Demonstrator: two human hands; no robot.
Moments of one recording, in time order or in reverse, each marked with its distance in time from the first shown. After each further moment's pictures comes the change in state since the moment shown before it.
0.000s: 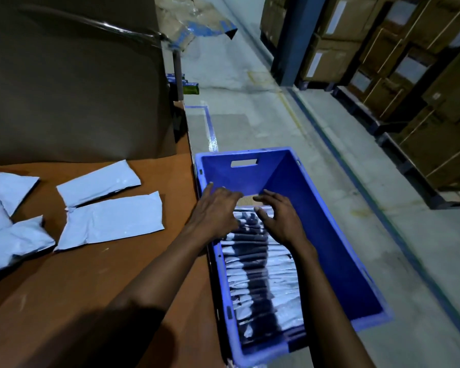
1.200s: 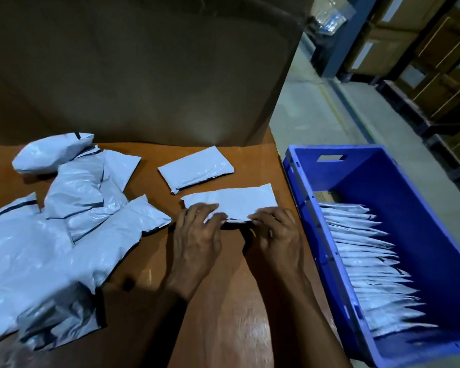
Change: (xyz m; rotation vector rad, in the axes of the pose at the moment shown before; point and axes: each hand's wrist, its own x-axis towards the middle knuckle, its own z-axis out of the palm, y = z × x) left_hand -0.198 -0.205 0.013 -0.006 0.652 -0.161; right_hand -0.058 -0.215 0.179 -0.016 0.287 -0.136
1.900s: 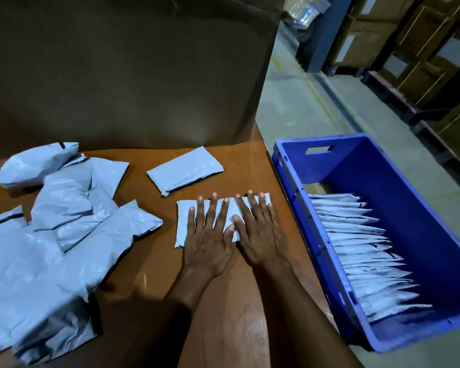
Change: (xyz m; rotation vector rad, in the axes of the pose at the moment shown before) left_hand -0.009 0.009 0.054 0.182 -0.332 -0.021; right_hand 0.000 0.017 0.030 -0.286 -0.324 -0.044
